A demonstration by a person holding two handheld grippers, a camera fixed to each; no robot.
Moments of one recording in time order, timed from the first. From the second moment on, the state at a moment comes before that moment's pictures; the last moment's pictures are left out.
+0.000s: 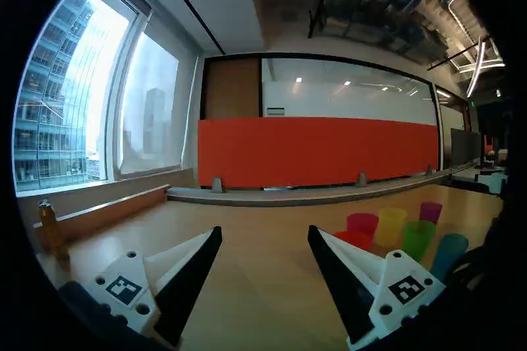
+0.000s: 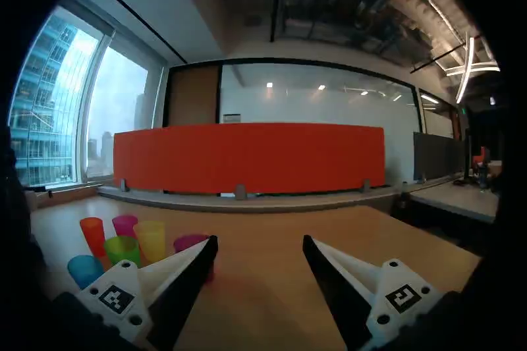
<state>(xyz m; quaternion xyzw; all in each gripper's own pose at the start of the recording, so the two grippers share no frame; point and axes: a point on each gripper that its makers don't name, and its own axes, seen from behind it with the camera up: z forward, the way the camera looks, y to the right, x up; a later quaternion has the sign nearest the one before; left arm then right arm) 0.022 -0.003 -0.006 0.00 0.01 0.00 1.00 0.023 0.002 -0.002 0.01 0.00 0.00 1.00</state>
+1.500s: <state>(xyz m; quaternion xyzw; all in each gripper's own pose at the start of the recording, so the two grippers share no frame) 0.208 0.037 0.023 -0.10 -0.03 0.00 0.99 0.202 -0.020 0.004 0.09 -0.01 0.01 1.00</state>
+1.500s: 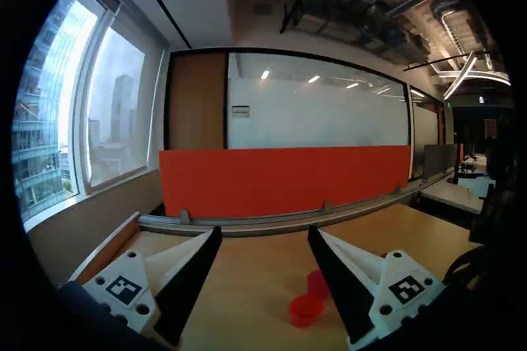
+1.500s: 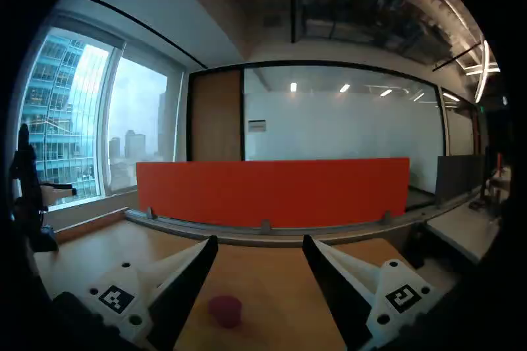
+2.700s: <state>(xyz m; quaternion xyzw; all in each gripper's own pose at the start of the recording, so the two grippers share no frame) 0.200 0.107 0.001 -0.27 -0.03 0.01 0.96 0.207 -0.083 -0.023 0.25 -0.02 -0.01 0.97</state>
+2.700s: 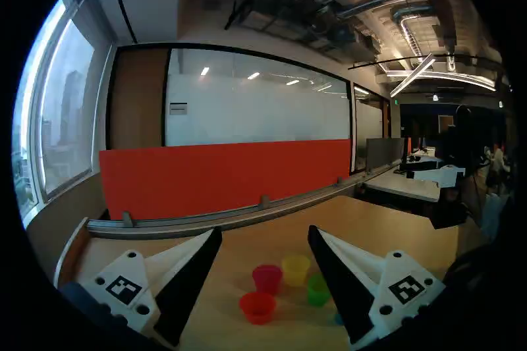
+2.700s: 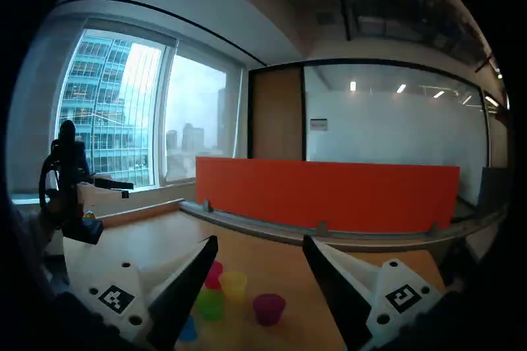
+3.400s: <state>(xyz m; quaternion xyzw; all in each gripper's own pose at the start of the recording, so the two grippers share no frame) 0.170 0.134 -0.020 -0.34 -0.05 0.00 0.94 0.164 -0.097 -0.028 0.28 -0.08 -0.05 0.95</state>
